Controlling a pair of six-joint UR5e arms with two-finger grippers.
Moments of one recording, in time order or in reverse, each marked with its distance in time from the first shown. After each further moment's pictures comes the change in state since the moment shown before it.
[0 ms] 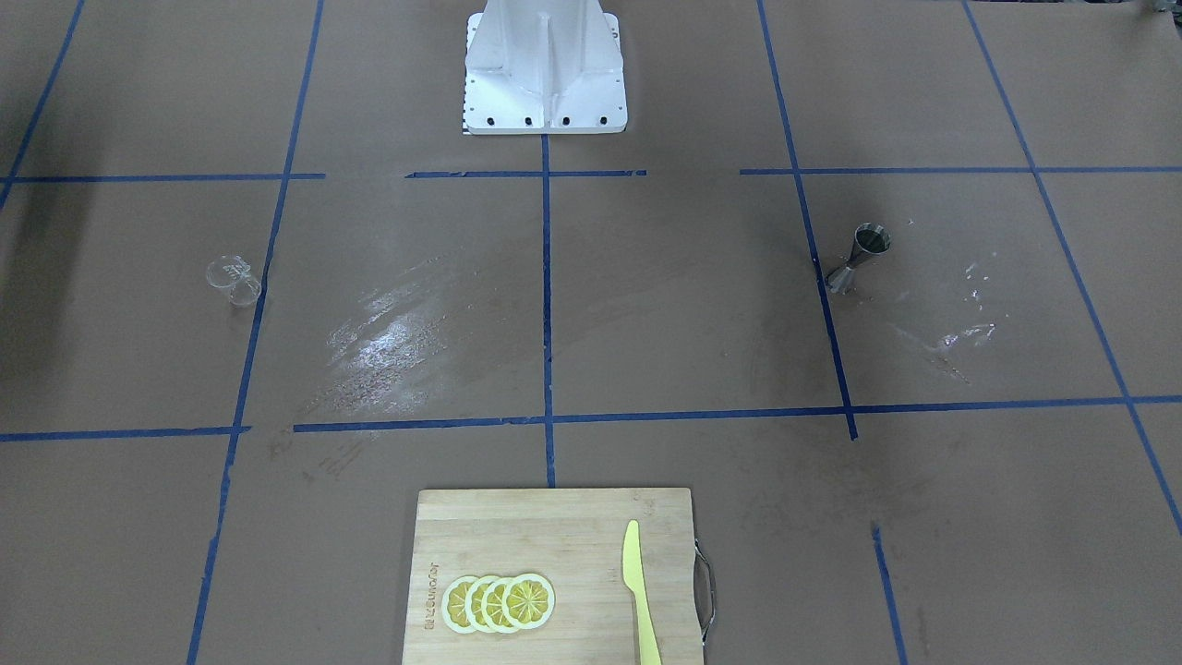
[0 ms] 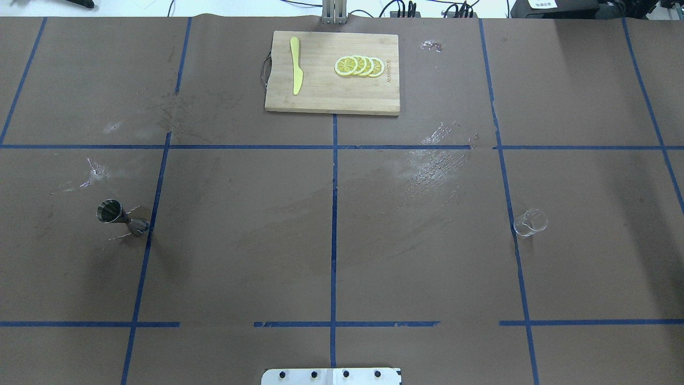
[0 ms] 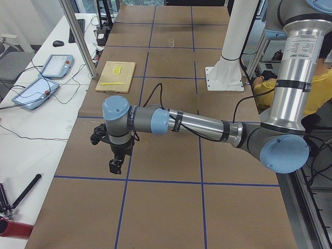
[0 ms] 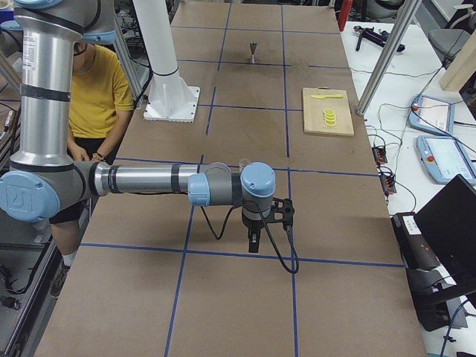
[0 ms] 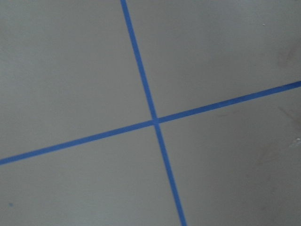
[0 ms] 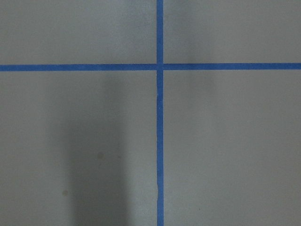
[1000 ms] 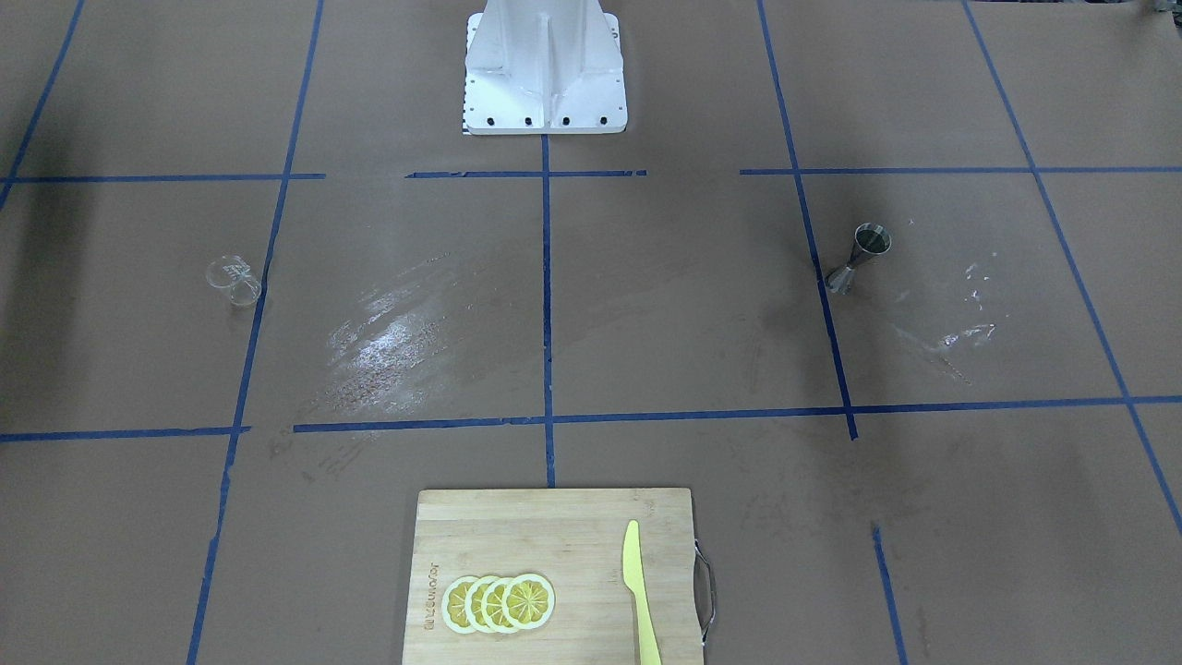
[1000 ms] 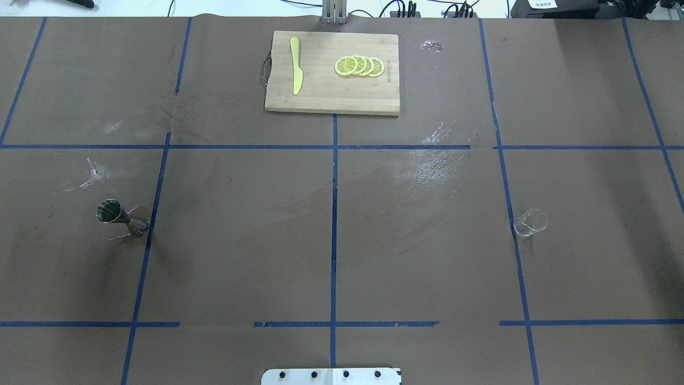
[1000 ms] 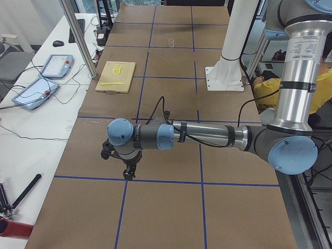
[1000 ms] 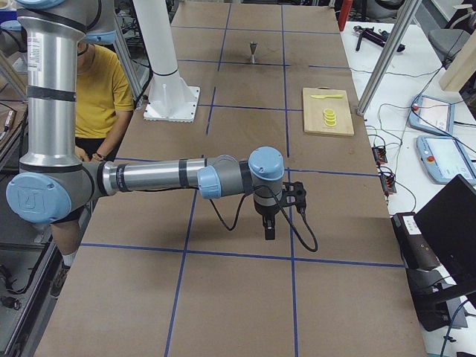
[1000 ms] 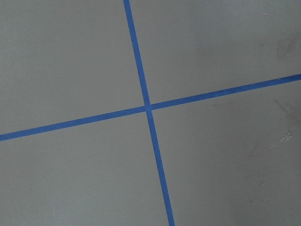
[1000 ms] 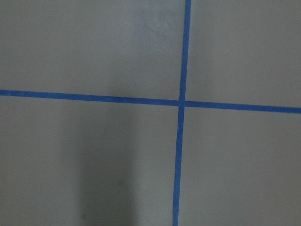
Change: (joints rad) left arm -0.002 0.058 0.060 0.012 -0.222 -0.002; right arm -0.006 0.043 0.010 0.027 -0.002 0.010
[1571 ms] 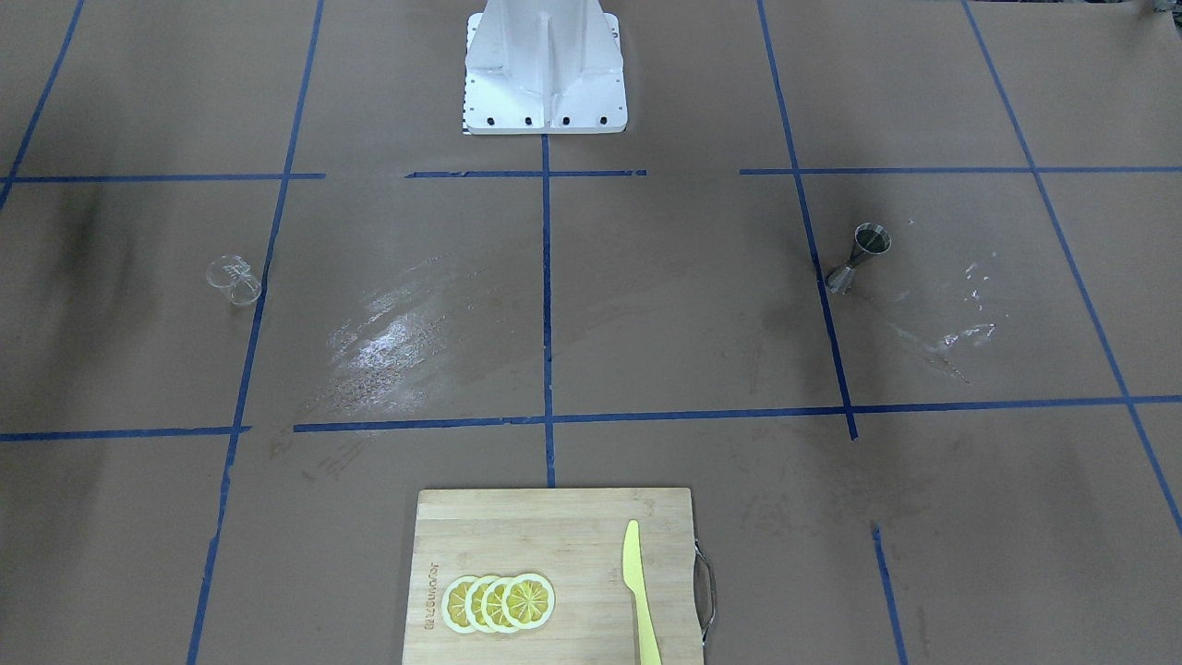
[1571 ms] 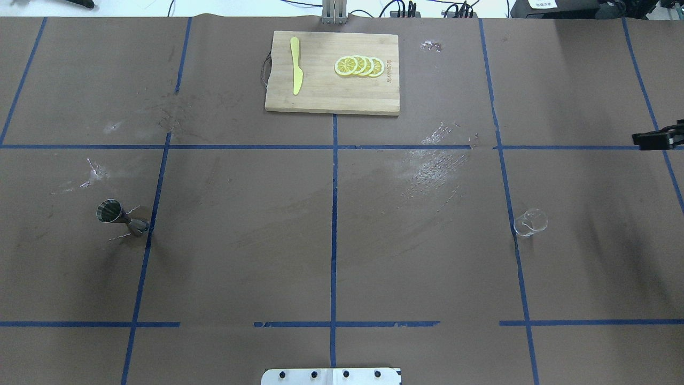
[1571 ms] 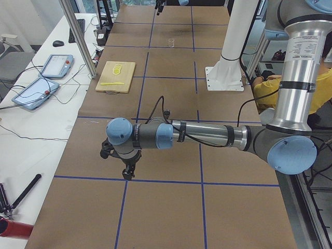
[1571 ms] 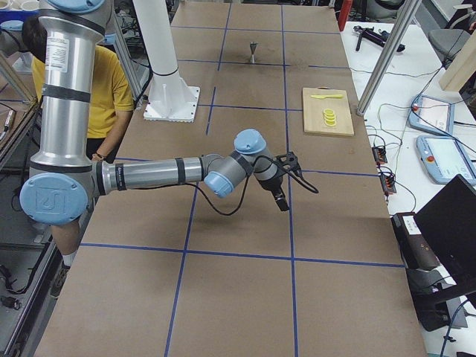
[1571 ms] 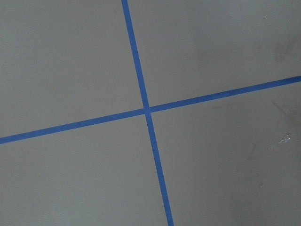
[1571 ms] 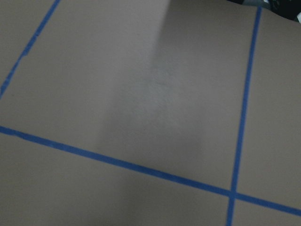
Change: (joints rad) left arm 0.000 -0.005 0.004 0.000 0.000 0.001; right arm -0.213 -0.021 0.012 0.480 -0.217 0.233
